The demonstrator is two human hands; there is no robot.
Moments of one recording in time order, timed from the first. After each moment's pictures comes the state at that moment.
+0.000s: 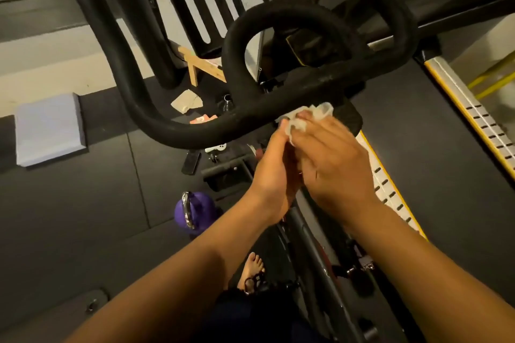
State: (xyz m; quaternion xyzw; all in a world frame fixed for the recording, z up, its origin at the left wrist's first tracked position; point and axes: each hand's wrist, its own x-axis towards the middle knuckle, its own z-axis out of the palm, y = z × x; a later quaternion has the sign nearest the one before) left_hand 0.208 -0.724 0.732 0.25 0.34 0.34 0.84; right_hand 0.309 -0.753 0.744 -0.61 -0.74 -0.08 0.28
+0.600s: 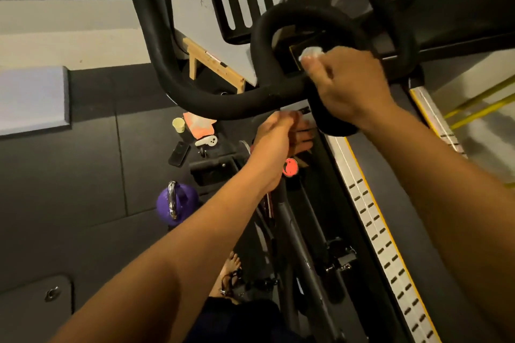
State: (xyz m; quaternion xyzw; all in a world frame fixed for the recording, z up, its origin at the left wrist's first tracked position) left_hand 0.201 -0.706 0.722 0.25 0.41 0.39 0.79; right_hand 0.322 -0.675 0.806 -0.69 -0.71 -0.05 0.12
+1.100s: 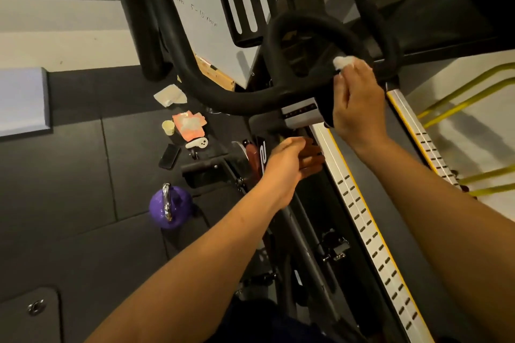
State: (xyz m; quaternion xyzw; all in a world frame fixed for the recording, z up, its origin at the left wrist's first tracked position) left_hand 0.177 -0.747 0.716 0.20 0.38 0.31 0.85; right_hand 0.320 -0.712 0.769 -0.71 -0.65 -0.06 0.27
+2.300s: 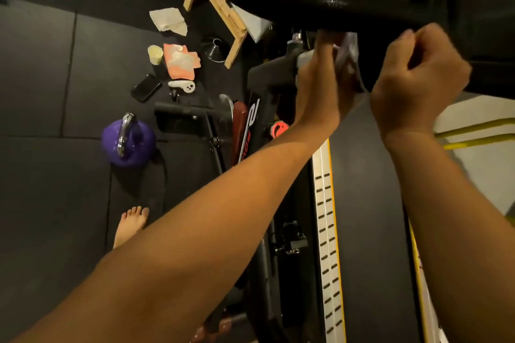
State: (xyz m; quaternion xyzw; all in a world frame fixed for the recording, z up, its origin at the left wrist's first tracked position) left_hand 0.273 -0.698 0.668 0.40 0.47 0.60 0.52; right_hand 0.339 -0.711 0.744 -0.70 -0.61 -0.13 0.35
